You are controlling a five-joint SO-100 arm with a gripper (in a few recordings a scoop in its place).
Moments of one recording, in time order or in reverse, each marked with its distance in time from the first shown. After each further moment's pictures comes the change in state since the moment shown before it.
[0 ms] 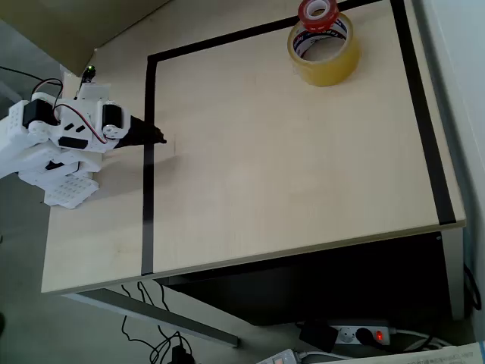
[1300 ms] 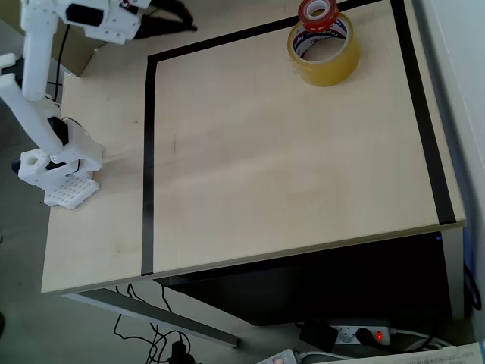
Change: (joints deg) arm -5.6 -115.4 -148.0 30.3 -16.1
